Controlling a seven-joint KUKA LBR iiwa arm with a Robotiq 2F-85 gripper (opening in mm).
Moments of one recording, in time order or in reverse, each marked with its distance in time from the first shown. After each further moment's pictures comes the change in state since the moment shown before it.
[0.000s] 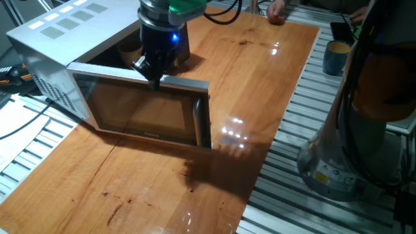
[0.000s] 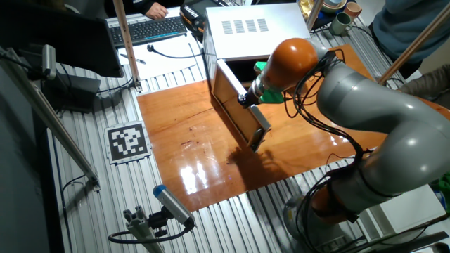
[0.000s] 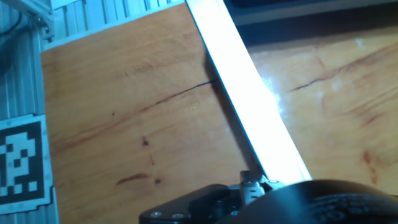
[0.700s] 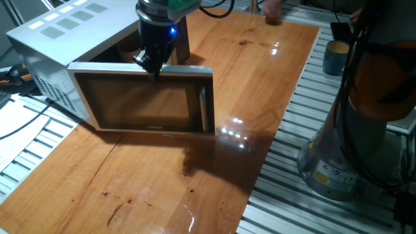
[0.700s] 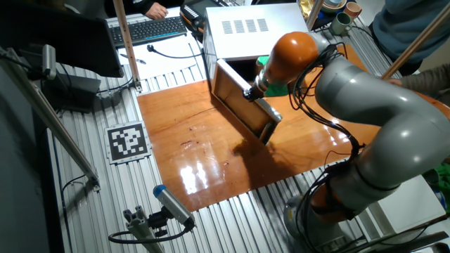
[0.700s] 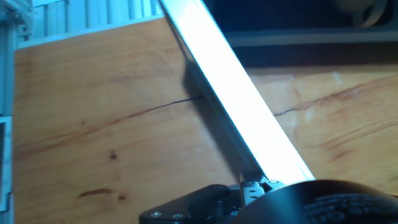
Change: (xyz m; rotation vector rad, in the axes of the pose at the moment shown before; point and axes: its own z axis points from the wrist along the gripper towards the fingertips) arm -0.032 -0.038 0.008 0.056 -0.007 -0.083
